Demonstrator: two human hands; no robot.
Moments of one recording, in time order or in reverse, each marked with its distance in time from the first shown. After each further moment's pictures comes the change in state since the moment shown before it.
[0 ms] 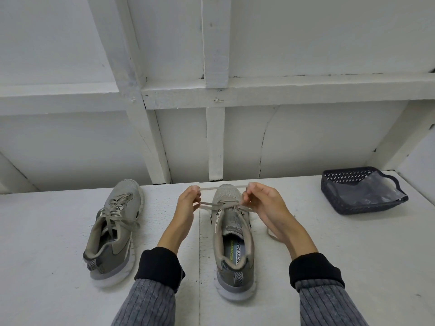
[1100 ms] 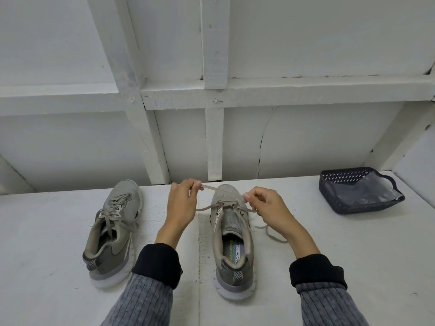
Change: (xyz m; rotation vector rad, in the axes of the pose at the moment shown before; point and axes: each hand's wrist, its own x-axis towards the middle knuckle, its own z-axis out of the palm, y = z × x) left_hand -0.003 0.014 -0.007 0.639 0.123 0.348; right_hand -0.003 0.000 -0.008 -0.595 0.109 -0.037
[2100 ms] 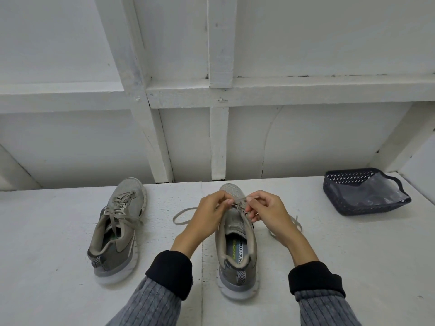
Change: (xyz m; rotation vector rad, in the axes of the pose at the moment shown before) left_hand -0.022 0.016 0.027 -0.130 -0.346 0.148; right_hand -0.003 0.012 0.013 0.255 0.023 0.086
